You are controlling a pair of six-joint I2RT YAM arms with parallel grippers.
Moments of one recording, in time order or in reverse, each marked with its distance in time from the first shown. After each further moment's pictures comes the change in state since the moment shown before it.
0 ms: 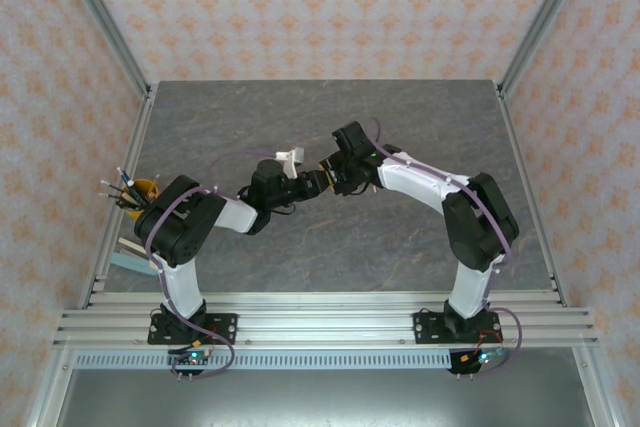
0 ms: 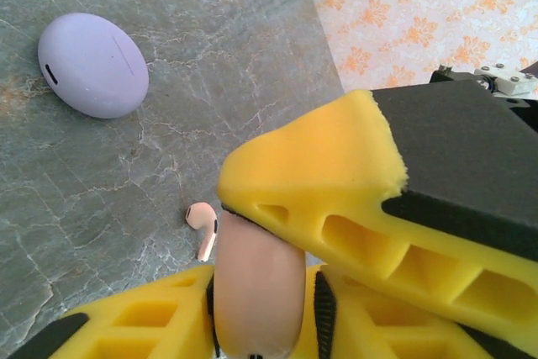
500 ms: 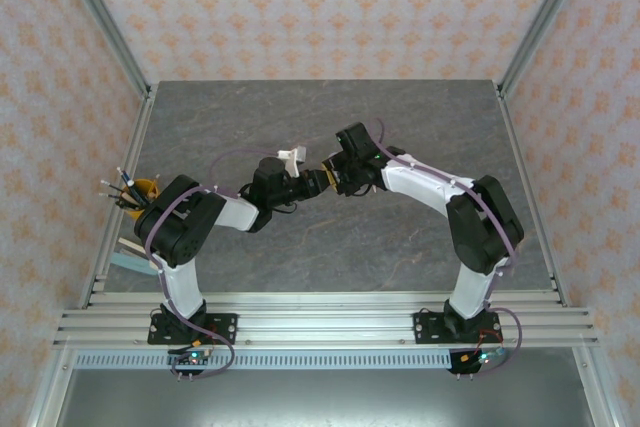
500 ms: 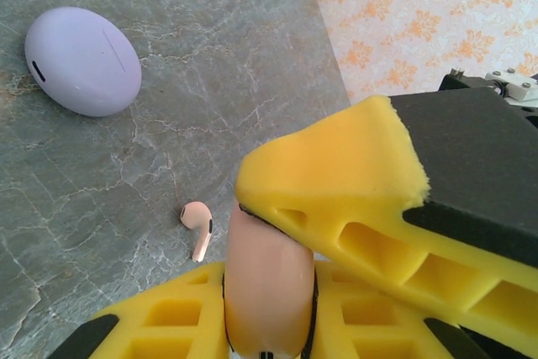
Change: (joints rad) left arm -0.002 -0.001 0.028 -0.049 0.009 0.005; right arm -0.010 -0.027 -0.033 0.022 0.006 0.000
